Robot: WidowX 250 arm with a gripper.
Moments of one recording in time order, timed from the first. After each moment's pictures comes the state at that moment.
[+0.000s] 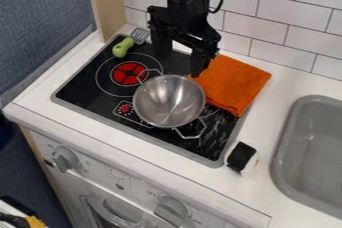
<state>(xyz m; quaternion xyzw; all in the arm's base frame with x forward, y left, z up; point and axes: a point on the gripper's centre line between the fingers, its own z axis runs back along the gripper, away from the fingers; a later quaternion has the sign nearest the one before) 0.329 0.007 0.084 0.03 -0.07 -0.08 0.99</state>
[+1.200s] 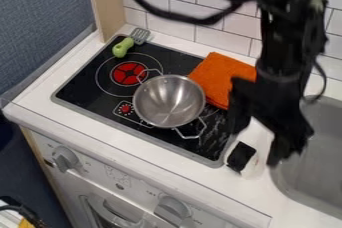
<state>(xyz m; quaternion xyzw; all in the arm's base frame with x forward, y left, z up) 0.265 -0.126 0.045 -0.01 -0.01 -0.23 0.97</state>
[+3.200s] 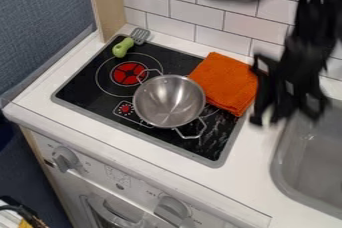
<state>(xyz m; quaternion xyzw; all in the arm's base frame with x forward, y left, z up) 0.321 -0.106 0.079 0.04 -0.01 -0.21 0.98</state>
